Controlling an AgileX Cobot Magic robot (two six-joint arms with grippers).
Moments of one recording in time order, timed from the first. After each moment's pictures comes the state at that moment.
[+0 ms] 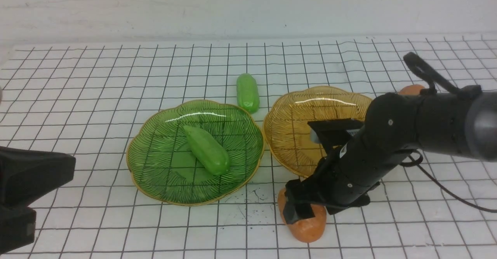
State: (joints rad) right arm 0.52 1.82 -1.11 0.43 0.77 -0.11; left arm -0.14 0.69 -0.92 -0.39 0.99 0.32
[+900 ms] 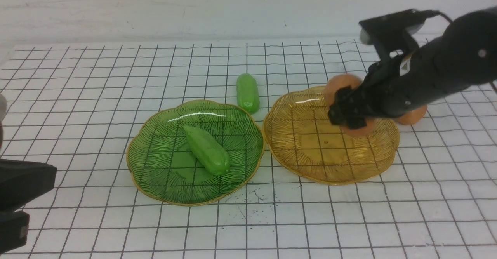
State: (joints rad) right arm 0.36 1.63 -1.30 0.06 0.77 -0.01; left arm -0.14 0.69 -0.92 -0.26 1.04 0.25
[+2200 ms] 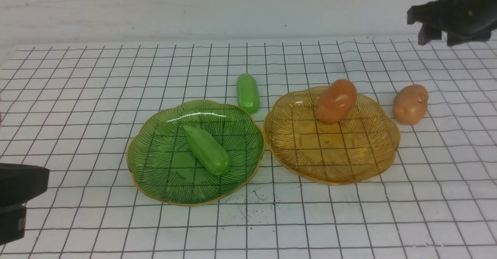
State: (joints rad) right arm -0.01 1.94 -1.74 0.04 0.94 0.19; left arm -0.14 0.69 -0.92 -0.25 1.04 0.16
